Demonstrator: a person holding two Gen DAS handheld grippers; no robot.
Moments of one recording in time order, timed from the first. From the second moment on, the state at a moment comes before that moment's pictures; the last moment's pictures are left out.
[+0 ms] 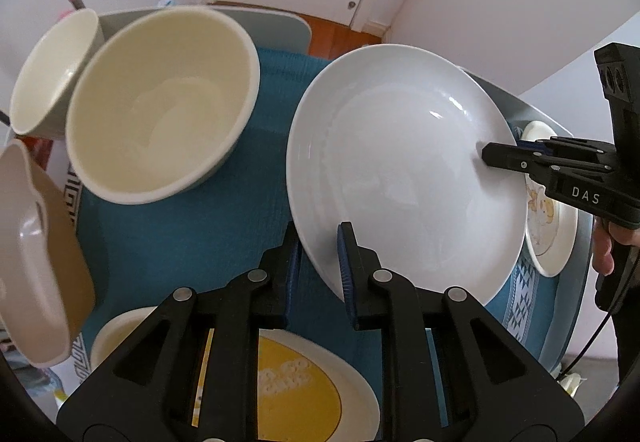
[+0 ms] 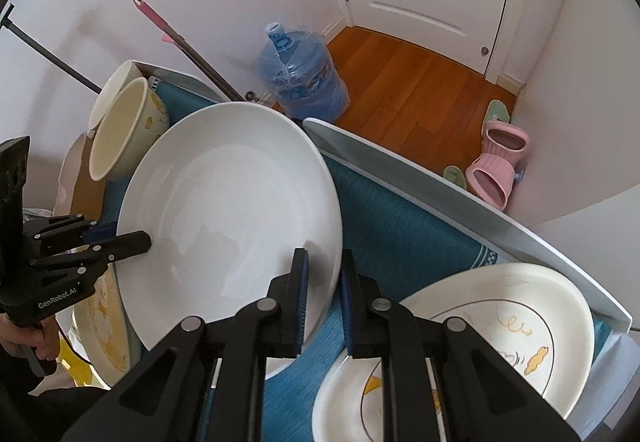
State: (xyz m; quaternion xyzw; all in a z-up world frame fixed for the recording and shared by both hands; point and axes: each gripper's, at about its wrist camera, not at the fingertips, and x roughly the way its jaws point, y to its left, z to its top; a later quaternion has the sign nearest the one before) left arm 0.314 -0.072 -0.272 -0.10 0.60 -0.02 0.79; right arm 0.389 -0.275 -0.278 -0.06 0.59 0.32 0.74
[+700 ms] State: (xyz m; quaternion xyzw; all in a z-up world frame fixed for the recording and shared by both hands) left arm 0.211 -0.038 -0.175 -0.10 0.54 0.01 0.84; right arm 0.291 -0.256 -0.187 -0.07 0.52 0.35 0.78
